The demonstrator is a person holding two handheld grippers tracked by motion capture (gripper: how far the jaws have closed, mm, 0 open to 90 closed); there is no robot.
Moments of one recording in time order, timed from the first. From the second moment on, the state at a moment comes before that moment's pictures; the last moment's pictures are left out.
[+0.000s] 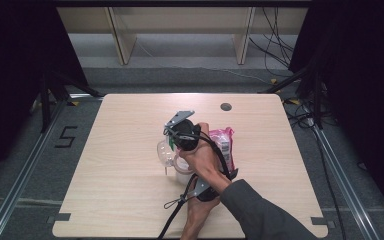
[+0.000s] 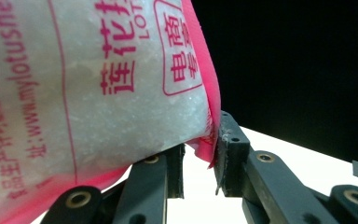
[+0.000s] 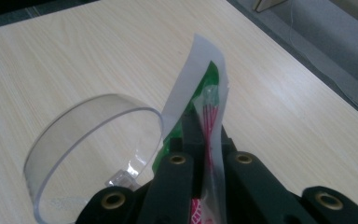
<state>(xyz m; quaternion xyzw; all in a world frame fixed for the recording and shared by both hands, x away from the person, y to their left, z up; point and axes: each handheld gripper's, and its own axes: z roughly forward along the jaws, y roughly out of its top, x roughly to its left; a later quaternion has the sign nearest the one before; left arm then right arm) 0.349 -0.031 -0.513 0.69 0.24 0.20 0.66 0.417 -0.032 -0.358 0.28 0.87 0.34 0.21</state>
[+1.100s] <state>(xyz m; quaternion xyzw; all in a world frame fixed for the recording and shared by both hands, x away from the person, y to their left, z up) 0.347 -0.040 -0.515 0.66 0.28 0.13 0.68 0.417 -0.044 -0.351 0.29 0.86 0.37 0.21</state>
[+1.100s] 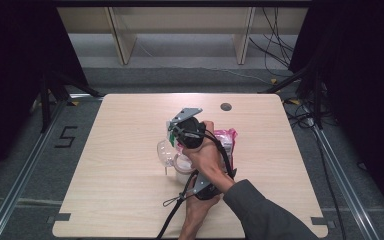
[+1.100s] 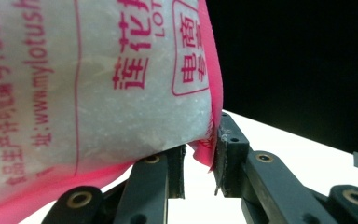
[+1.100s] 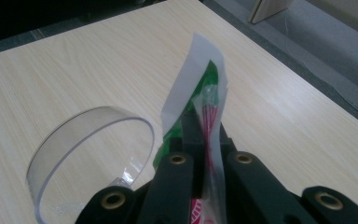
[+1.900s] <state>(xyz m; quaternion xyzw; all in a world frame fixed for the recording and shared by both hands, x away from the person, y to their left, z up) 0.351 -0.026 -0.517 0.72 0.29 0.18 0.61 0.411 -0.080 -0.340 0.32 0.81 0.45 0.18</state>
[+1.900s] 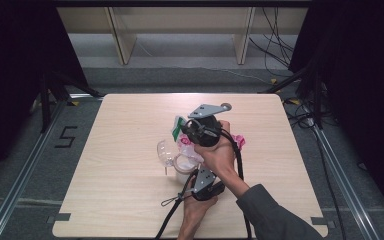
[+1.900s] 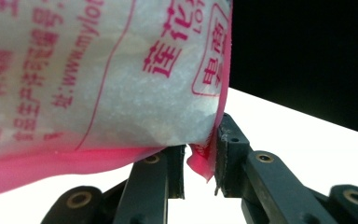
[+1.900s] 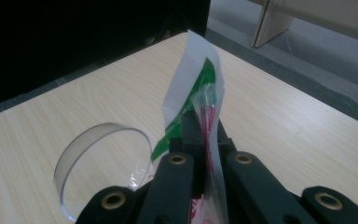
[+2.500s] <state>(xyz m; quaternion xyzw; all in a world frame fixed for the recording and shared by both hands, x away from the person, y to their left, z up) 0.350 -0.023 -0.519 0.71 0.30 0.18 0.61 0.403 -0.111 -0.335 0.34 0.77 0.51 0.16</state>
